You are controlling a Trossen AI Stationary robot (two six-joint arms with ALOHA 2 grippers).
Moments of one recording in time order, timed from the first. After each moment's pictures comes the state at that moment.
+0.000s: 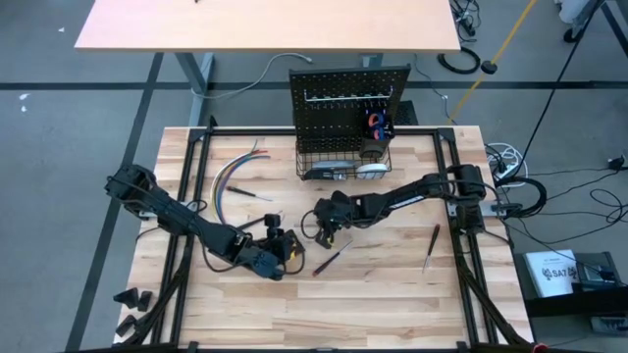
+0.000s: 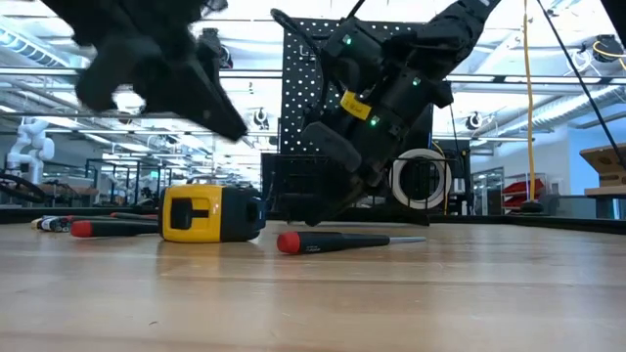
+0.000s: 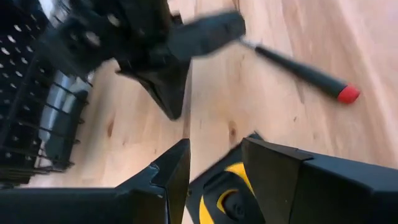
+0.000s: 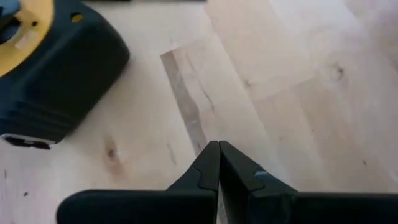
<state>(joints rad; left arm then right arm) -0.46 1.54 0.81 -0.12 -0.63 -0.02 0.02 1.96 1.11 -0.03 0.12 0.42</state>
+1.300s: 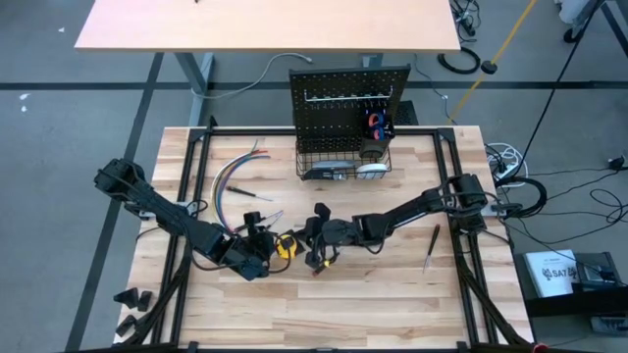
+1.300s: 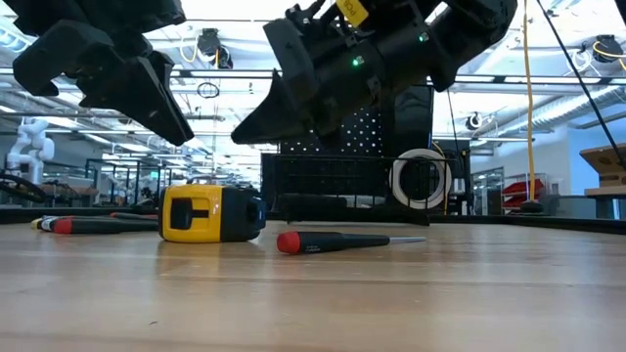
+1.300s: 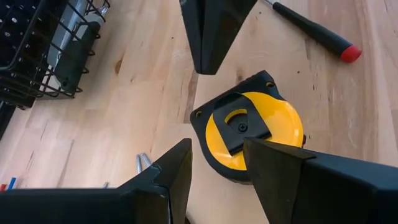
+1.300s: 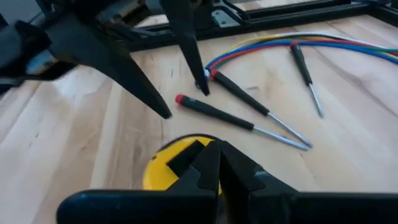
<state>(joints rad) -0.53 1.41 0.77 -0.40 -0.65 -0.36 0.18 1.98 1.11 0.47 0.28 0.27</state>
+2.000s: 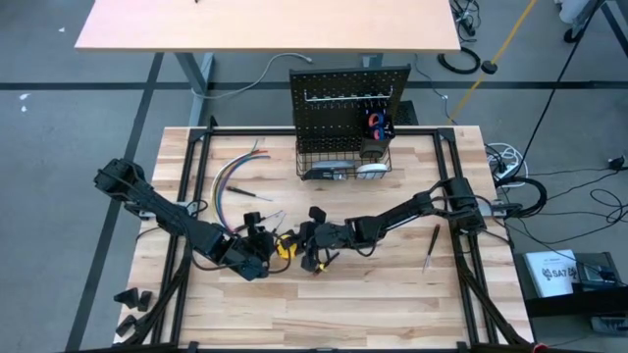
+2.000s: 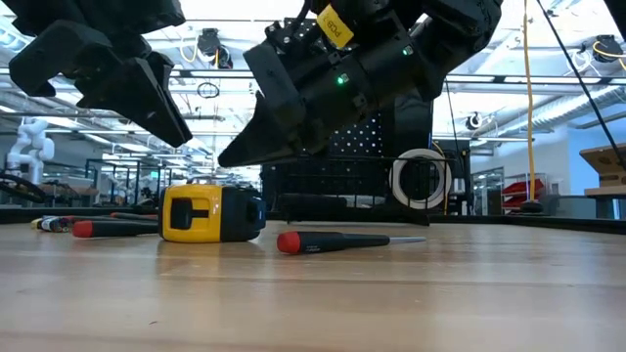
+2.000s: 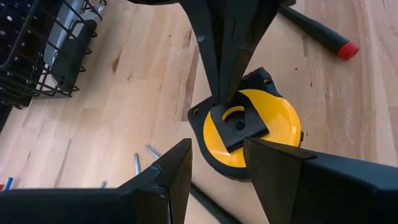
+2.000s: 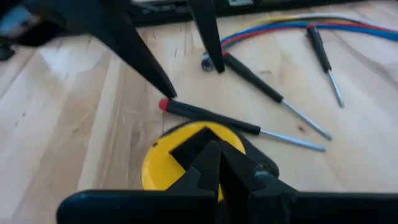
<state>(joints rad) -0.53 1.41 0.77 -0.41 -0.64 -0.36 0.18 2.06 1.18 0.42 0.26 0.25</state>
